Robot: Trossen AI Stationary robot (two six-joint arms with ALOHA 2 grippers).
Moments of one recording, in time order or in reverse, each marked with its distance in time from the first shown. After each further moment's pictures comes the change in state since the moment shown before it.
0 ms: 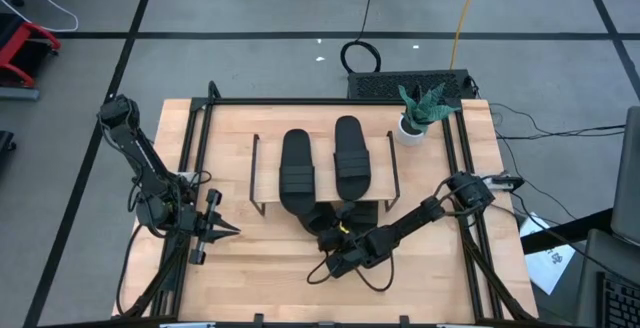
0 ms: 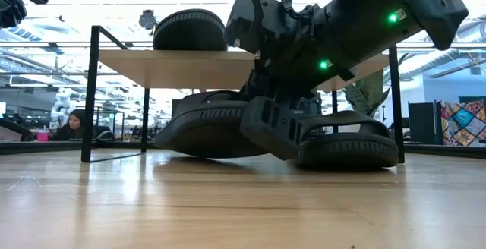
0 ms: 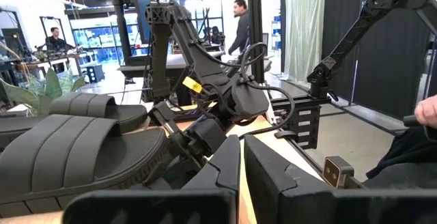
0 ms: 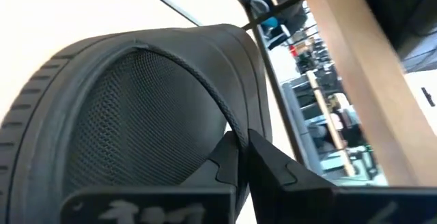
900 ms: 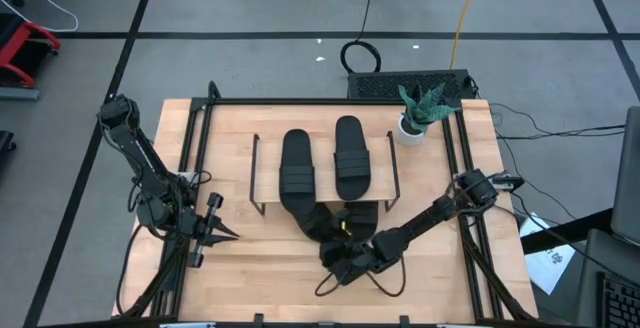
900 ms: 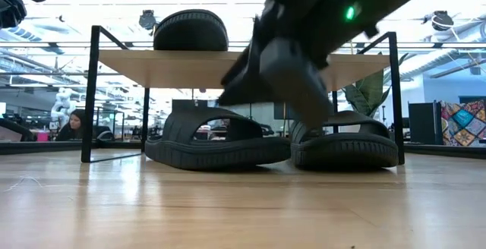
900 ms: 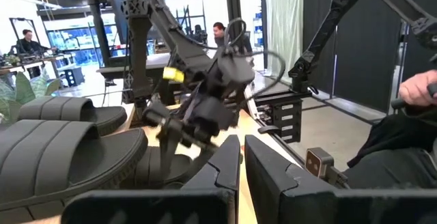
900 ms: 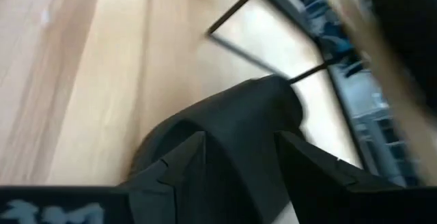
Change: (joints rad) left arm 0.000 0.000 0.000 -0.026 0.075 -0.001; right arm 0.052 -0.081 0.000 0.001 -0.309 0.038
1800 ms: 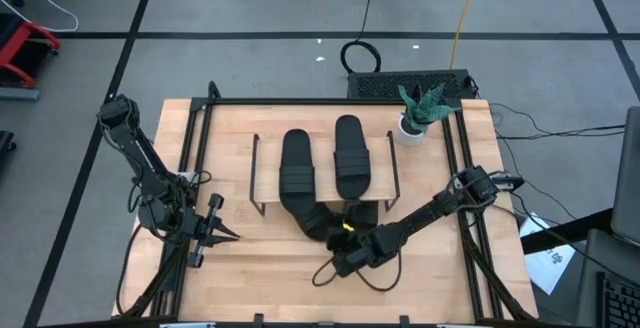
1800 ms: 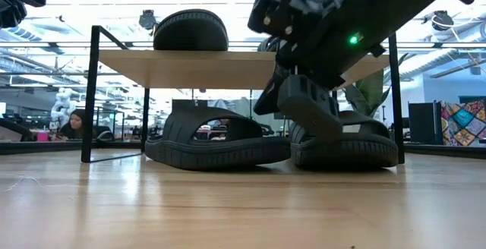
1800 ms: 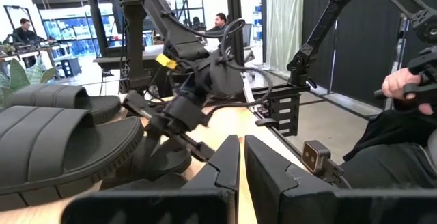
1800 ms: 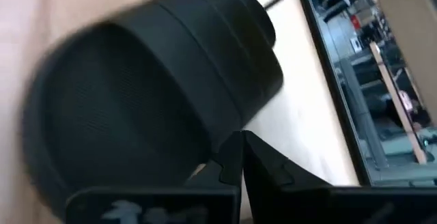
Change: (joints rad) left arm 0.000 0.000 0.000 -0.043 0.002 -0.051; right arm -0.027 -0.024 0.000 -0.325 0.096 0.246
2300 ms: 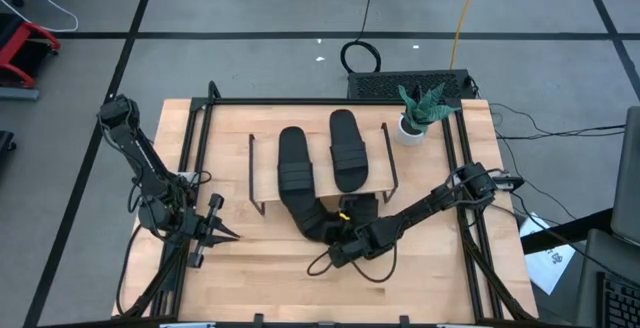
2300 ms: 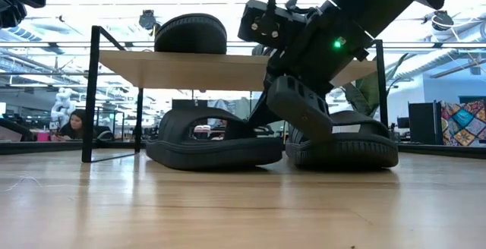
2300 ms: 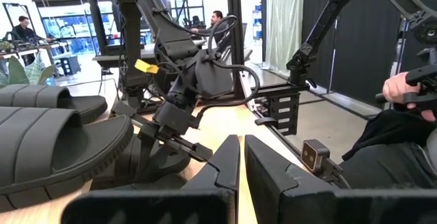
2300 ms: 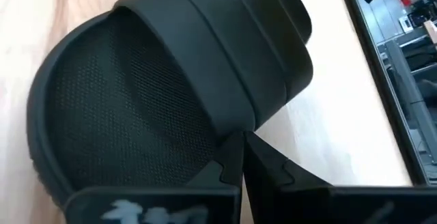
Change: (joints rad) left arm 0.000 0.000 0.000 -0.008 0.000 -0.012; right arm -0.055 -0.002 0.000 0.014 -0.169 0.049
